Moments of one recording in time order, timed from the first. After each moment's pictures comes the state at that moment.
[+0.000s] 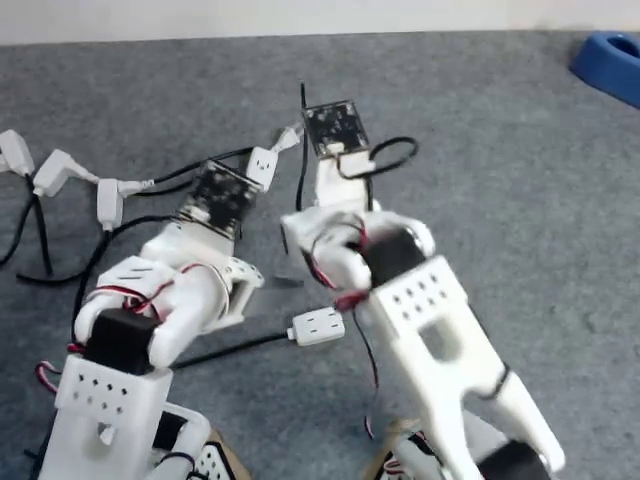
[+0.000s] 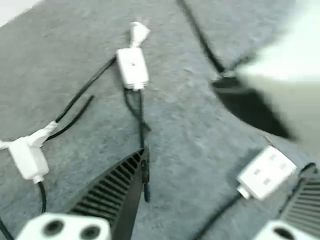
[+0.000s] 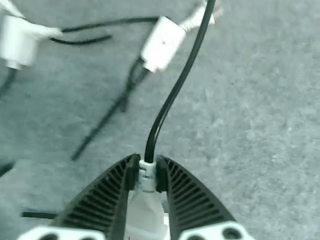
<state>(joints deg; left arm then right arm) 10.2 -60.4 43.6 70.0 -7.7 -37.4 -30.4 23.1 61.1 -11.3</state>
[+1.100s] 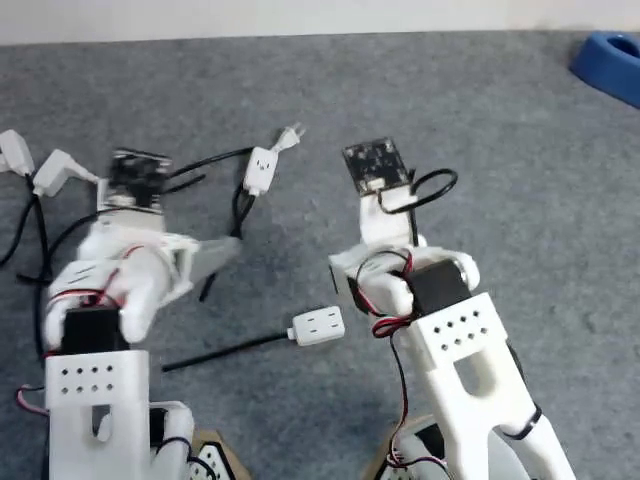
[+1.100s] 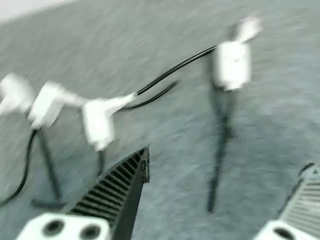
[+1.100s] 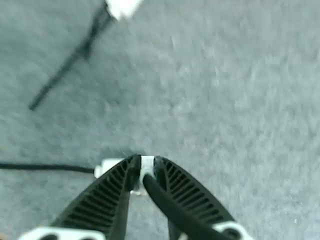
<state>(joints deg) -11.4 -60.4 53.2 56.2 -8.7 -29.9 -40.4 35.5 69.9 -2.9</state>
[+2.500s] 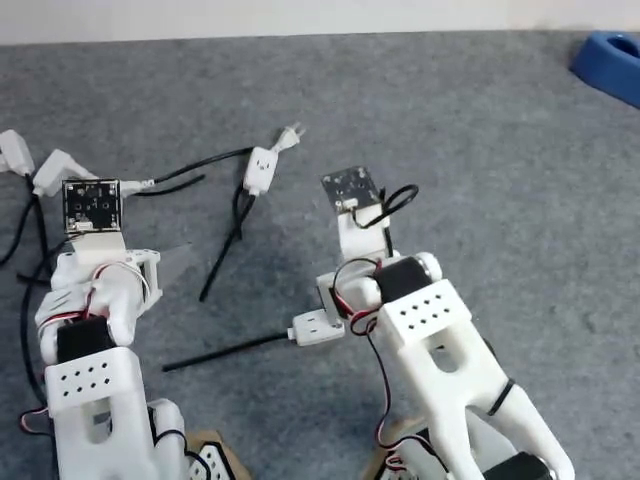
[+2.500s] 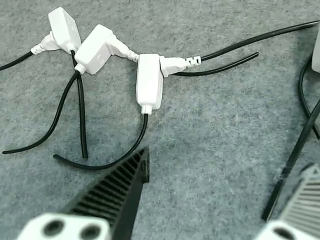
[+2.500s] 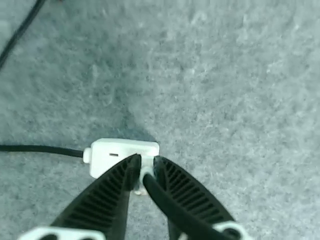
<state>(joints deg) -24.6 -60.4 68.8 41.4 -8.4 -32.4 -32.2 44.9 61.2 -4.9</state>
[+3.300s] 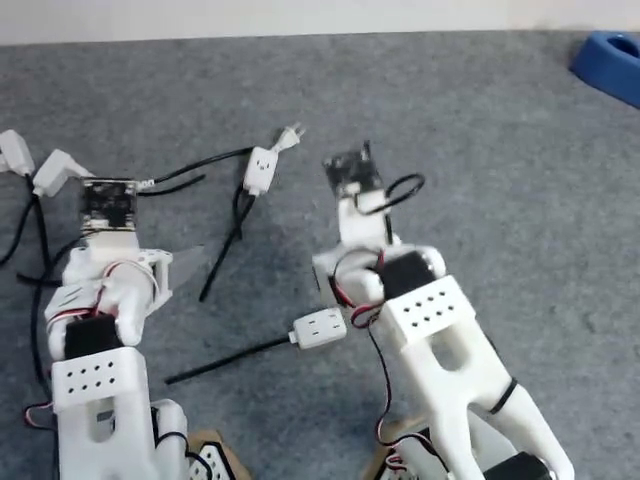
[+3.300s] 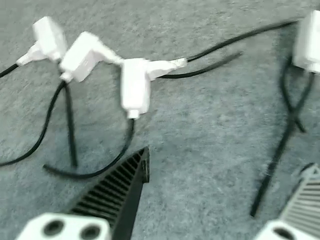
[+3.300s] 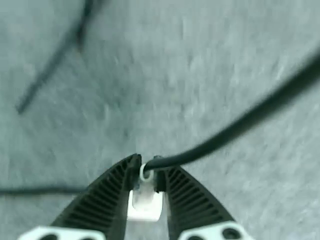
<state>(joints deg) -20.9 -60.4 68.8 41.4 -9.5 -31.3 -32.0 37.4 58.3 -5.1</state>
